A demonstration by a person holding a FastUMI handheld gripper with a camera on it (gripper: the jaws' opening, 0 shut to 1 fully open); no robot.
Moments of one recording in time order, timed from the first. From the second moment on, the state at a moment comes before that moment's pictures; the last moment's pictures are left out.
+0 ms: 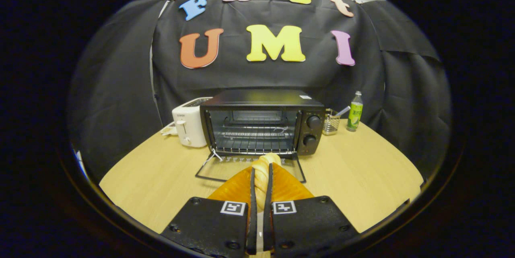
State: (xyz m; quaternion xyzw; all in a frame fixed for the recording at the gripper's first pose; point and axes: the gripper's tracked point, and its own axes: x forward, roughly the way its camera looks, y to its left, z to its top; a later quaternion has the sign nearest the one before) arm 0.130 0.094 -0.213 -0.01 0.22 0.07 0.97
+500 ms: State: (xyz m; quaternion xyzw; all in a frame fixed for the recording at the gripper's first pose) arm 0.275 0.127 -0.265 0.02 0.24 0.05 0.97
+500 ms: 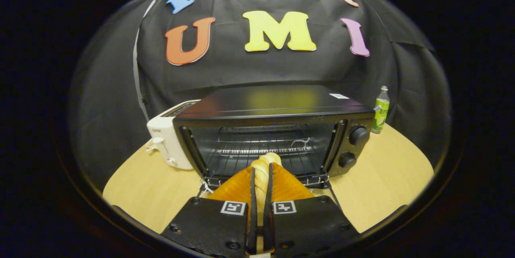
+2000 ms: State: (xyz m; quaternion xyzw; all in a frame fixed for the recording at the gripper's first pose) arm 0.302 0.147 -0.255 0.22 0.22 0.03 0.95
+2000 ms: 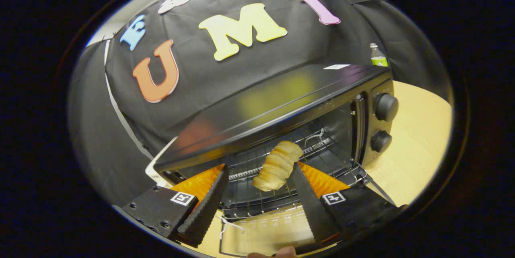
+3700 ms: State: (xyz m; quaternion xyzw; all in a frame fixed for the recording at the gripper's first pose) arm 0.127 0.113 -0.362 0.11 0.41 0.04 0.90
